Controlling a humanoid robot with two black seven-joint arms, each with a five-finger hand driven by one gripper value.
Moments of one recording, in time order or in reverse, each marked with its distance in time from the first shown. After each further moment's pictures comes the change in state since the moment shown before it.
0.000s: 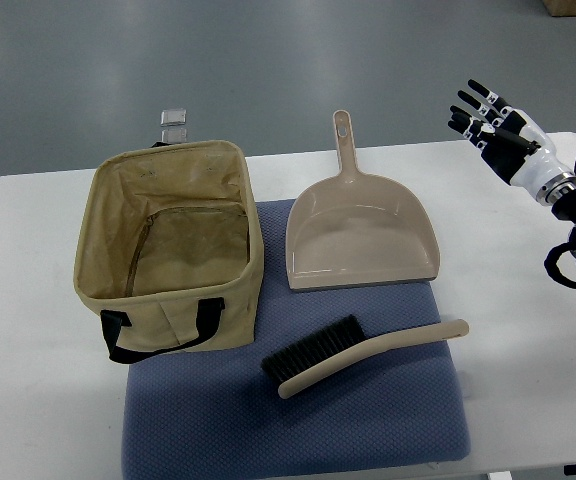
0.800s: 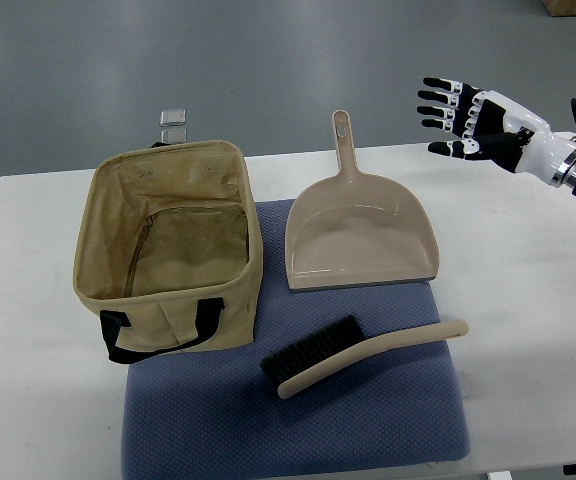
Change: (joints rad) left arm 0.000 0.000 0.000 0.000 0.000 0.000 0.000; right arm 0.106 -0.274 -0.463 0.261 -0.244 0.076 0.247
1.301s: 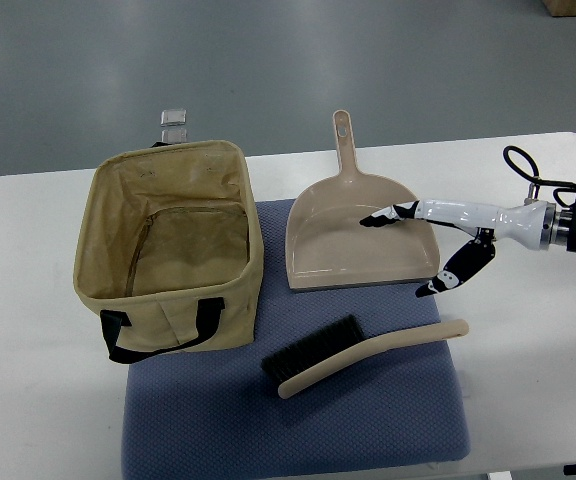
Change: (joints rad) left arm 0.000 0.000 0.000 0.000 0.000 0.000 0.000; right arm 0.121 -0.253 -0.452 0.481 -0.601 -0.370 0.123
